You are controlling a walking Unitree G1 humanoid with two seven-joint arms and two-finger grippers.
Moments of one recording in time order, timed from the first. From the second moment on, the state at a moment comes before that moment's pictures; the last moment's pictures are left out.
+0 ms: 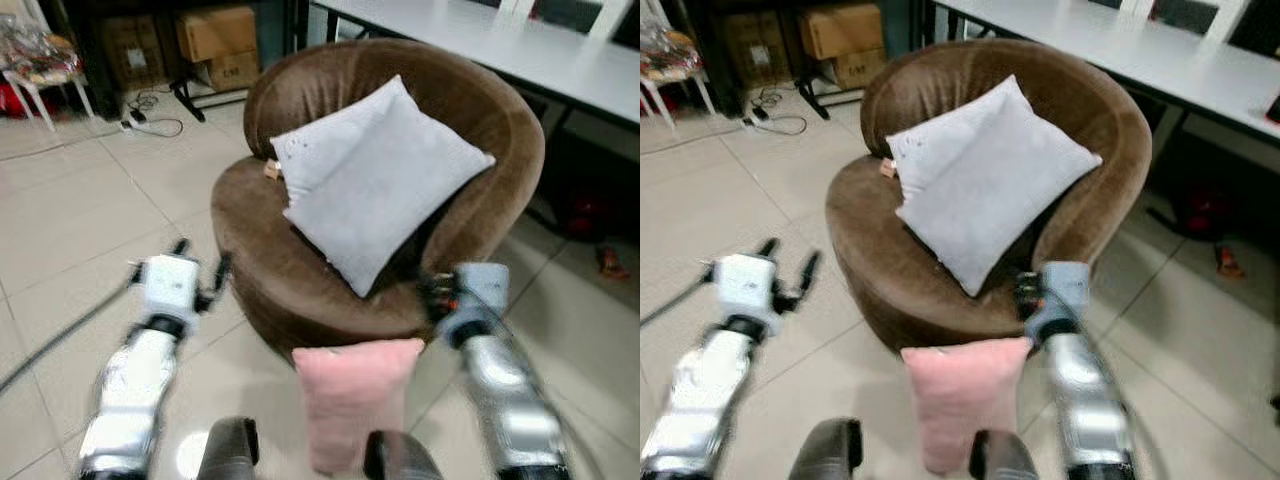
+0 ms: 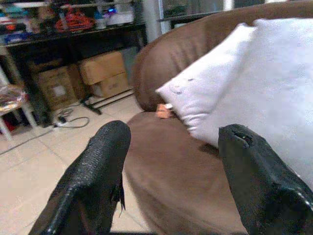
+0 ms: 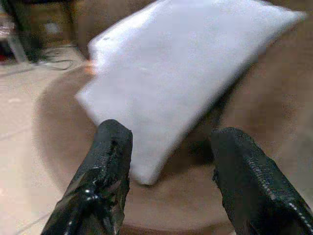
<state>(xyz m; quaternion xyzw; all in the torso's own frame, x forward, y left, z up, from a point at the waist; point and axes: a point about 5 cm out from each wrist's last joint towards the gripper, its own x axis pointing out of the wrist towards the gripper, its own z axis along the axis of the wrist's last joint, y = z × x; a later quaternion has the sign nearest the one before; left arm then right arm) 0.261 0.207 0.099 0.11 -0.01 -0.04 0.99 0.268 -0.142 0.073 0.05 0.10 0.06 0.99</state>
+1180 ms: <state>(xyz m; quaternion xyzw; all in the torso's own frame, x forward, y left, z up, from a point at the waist) 0.255 0.206 0.092 0.14 0.00 -0.03 0.99 0.269 -0.156 0.073 0.06 0.10 0.05 0.99</state>
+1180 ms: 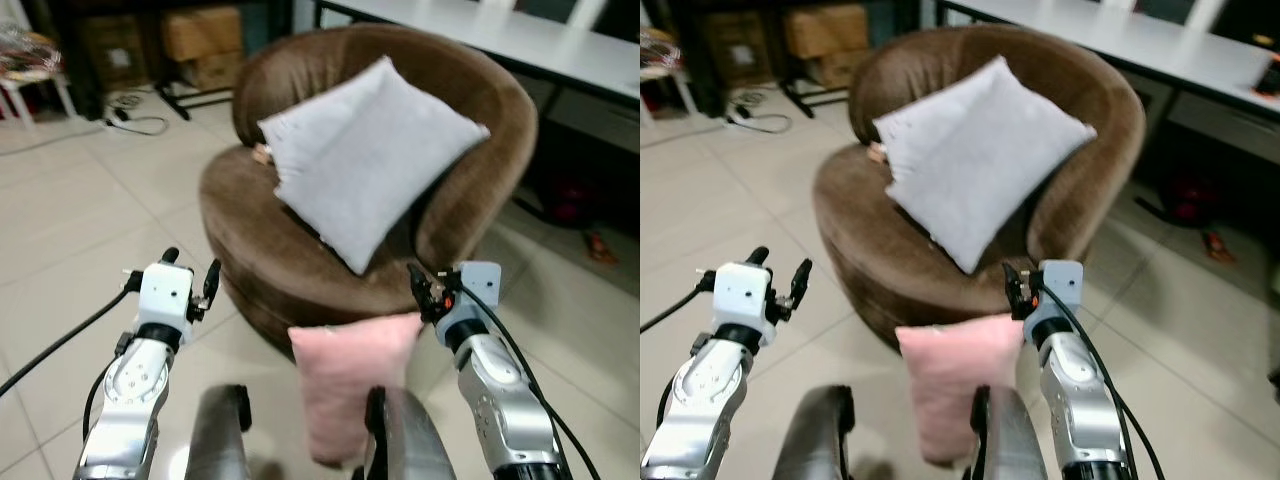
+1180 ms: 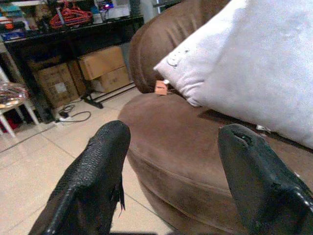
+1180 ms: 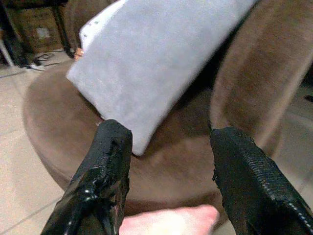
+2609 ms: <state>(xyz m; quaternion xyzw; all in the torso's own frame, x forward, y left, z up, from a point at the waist) 0.258 0.186 0.095 0.13 -0.01 -0.08 0.99 0.271 -0.172 0.078 0.02 0.12 0.08 0.99</state>
